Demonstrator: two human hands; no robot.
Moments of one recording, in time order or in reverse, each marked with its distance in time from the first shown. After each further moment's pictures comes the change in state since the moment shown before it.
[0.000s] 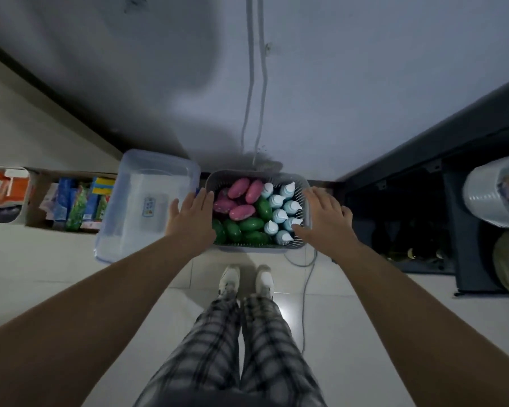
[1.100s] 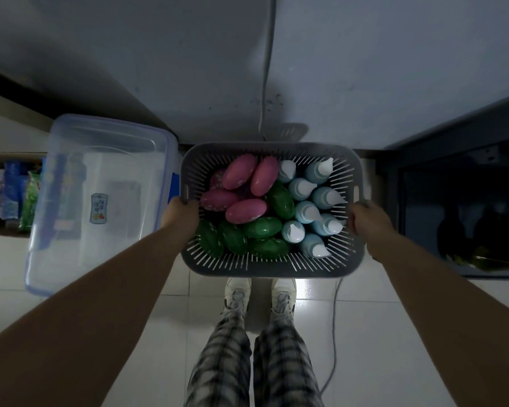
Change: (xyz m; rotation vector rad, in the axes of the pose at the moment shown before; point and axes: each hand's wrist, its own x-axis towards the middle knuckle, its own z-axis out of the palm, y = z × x) left_hand 0.210 0.006 0.199 -1.077 -0.077 -0.701; right_hand 0.193 0.129 0.233 0.871 -0.078 0.724
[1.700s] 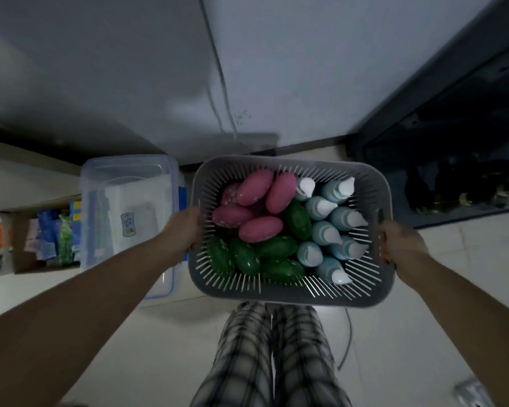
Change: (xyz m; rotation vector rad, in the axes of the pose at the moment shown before) left_hand -0.110 0.018 -0.062 -0.108 -0.353 0.046; right_hand -0.134 0.055 -0.082 0.204 0.149 0.219
